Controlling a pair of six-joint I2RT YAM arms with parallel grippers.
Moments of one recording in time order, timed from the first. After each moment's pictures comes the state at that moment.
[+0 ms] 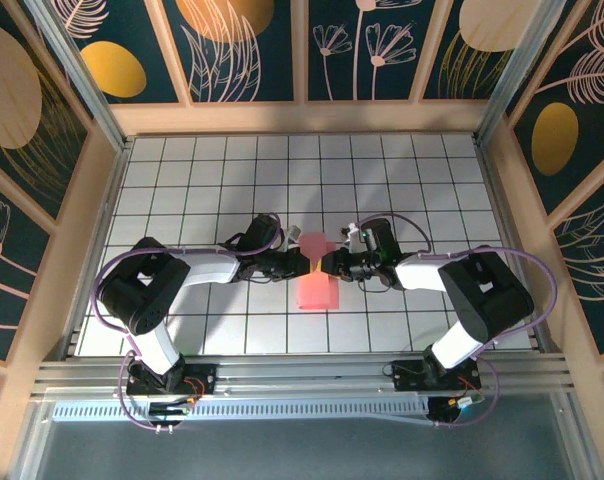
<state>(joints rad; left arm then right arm) -0.67 1.74 0.79 0.15 0.60 -0.82 0.52 1.59 0.56 0.28 -0.69 0.76</state>
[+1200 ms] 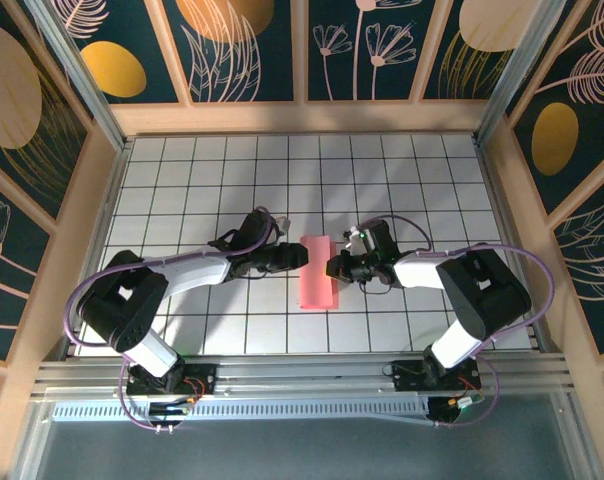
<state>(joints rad) -0.67 1.62 0.80 0.01 0.38 -0.79 0.52 1.61 0.58 0.18 -0.61 0.74</state>
